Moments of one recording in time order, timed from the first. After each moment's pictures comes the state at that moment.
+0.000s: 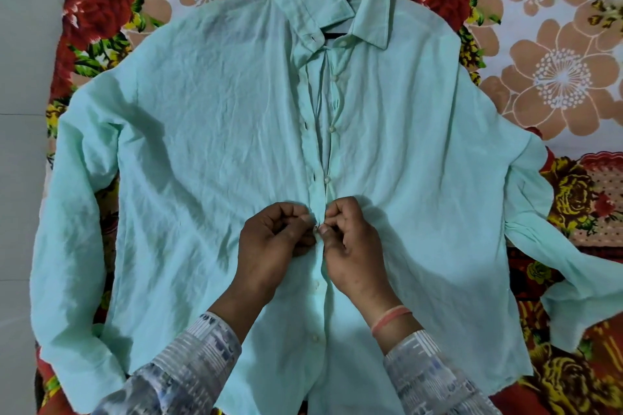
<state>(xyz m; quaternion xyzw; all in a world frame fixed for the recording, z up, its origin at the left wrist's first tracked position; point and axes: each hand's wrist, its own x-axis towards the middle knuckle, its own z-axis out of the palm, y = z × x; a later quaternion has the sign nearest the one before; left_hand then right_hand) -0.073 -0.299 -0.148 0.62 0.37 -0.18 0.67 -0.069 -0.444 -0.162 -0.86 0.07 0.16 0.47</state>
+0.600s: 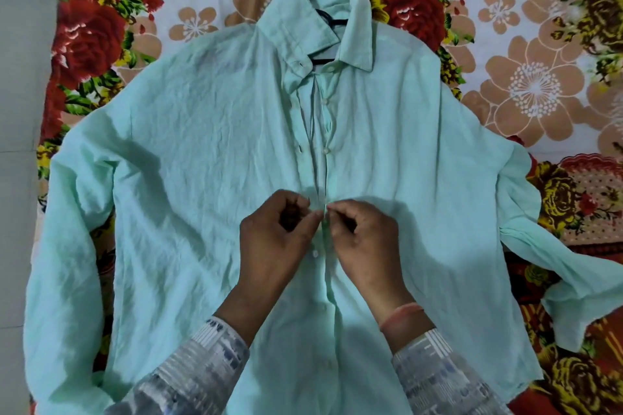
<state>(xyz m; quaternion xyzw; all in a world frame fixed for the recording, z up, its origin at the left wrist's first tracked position) -0.031 -0.294 -0.130 0.80 0.22 -0.09 0.55 -0.030 -0.441 -0.142 -0.89 0.10 0.06 0.44</state>
